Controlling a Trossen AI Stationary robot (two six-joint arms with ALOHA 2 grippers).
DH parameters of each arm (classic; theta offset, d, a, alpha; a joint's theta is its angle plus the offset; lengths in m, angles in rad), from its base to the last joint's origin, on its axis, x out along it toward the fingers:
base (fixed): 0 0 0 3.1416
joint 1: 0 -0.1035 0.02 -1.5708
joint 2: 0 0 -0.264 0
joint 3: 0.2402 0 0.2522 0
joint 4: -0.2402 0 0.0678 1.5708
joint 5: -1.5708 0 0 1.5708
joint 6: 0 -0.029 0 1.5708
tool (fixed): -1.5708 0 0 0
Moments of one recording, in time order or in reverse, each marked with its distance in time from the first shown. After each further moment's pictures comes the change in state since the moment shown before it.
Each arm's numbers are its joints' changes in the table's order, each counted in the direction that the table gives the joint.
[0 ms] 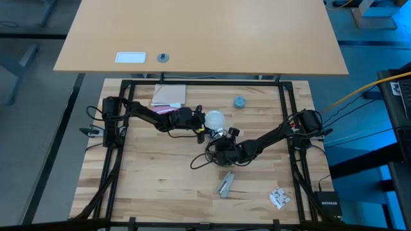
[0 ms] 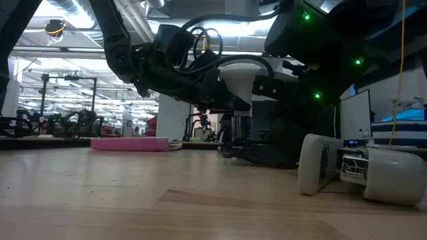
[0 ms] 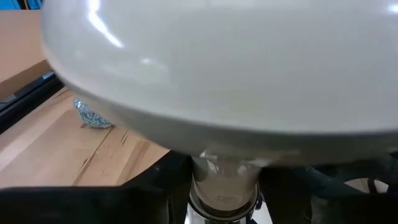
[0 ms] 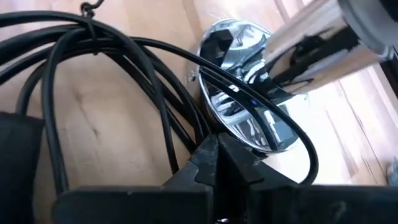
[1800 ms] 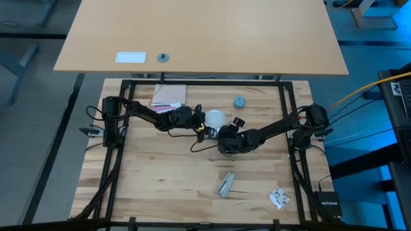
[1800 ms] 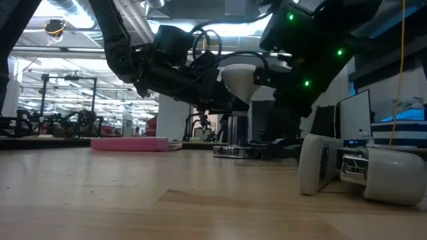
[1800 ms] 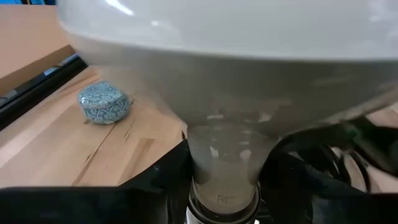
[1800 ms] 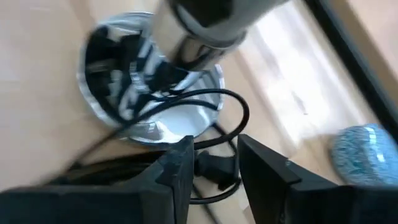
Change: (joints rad) left arm 0.001 -0.002 -0.003 -0.014 0.012 0.019; right arm 0.109 0.118 -0.004 -0.091 0.007 -0.046
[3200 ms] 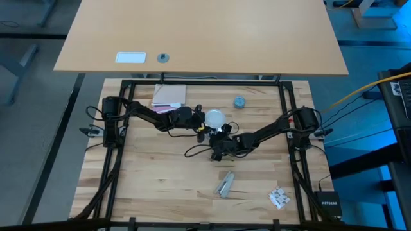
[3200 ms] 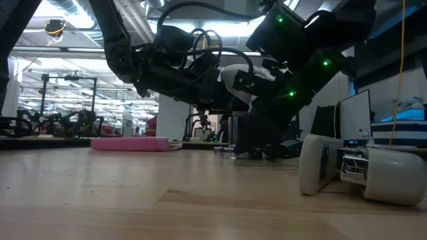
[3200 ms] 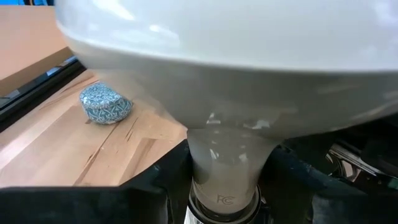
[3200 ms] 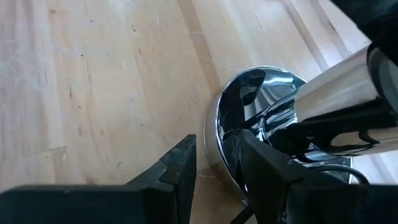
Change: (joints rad) left arm 0.000 -0.001 0.000 0.001 -0.011 -0.001; right arm -0.004 -0.131 0.007 0.330 -0.198 0.190
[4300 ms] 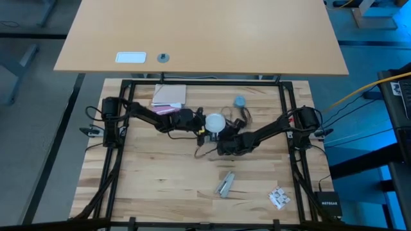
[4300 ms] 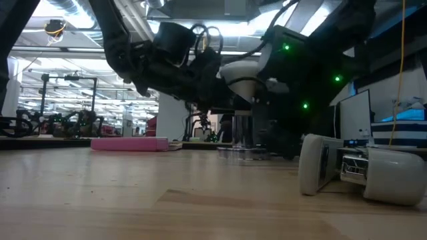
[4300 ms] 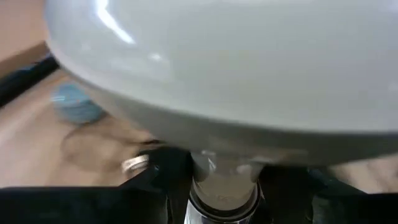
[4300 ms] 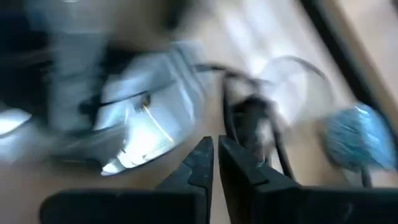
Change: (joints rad) left arm 0.020 0.001 0.001 -0.036 0.030 0.013; right arm 0.005 0.019 -0.012 -0.327 0.309 -0.251
